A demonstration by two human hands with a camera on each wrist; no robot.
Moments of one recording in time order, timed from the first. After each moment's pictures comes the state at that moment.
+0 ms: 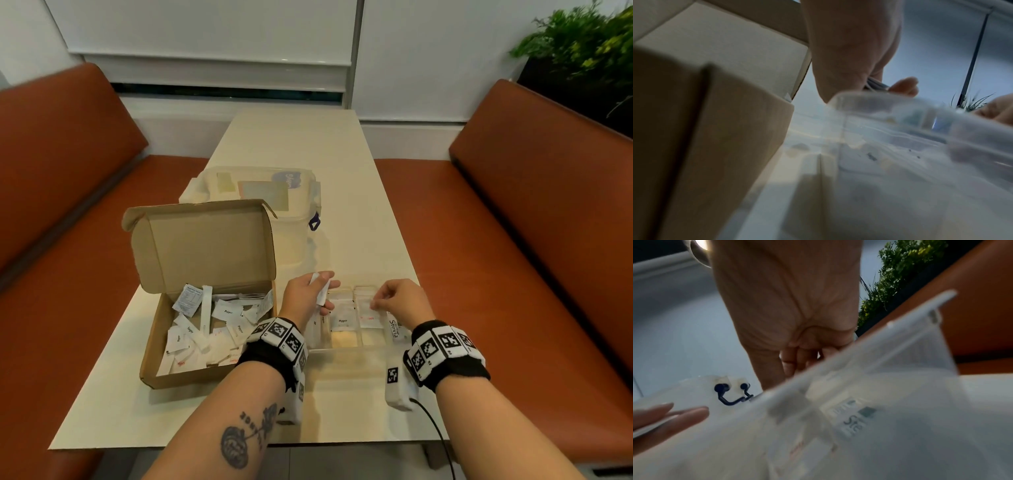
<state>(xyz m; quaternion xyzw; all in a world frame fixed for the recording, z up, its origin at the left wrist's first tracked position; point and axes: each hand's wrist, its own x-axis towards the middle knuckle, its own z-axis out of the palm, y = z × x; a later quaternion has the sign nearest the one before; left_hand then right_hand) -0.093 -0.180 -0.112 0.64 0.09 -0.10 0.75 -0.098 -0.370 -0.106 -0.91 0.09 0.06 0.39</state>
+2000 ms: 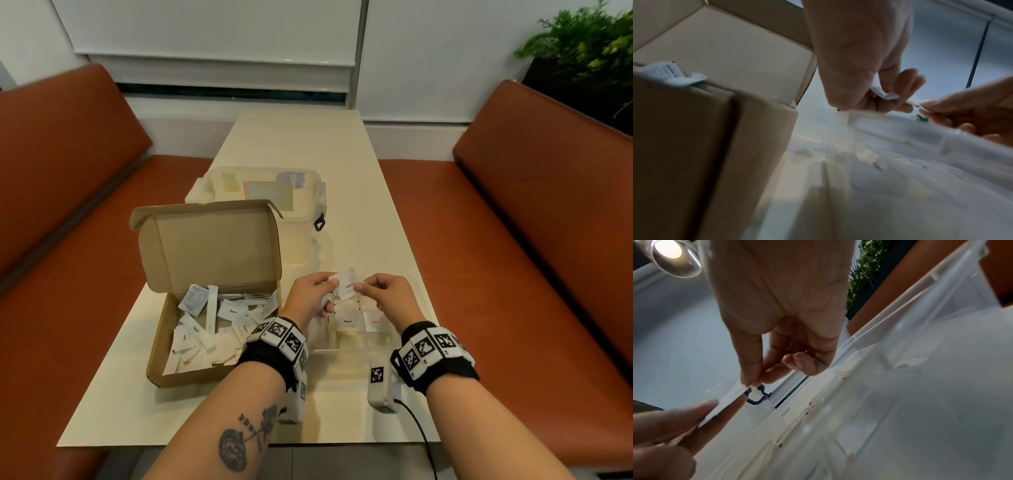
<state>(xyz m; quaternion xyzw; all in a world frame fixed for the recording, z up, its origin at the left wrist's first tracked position) -0.090 -0.175 -0.113 0.66 0.08 -0.13 0.73 -0.093 -0.341 -0.112 -0.79 0.06 0.01 0.61</state>
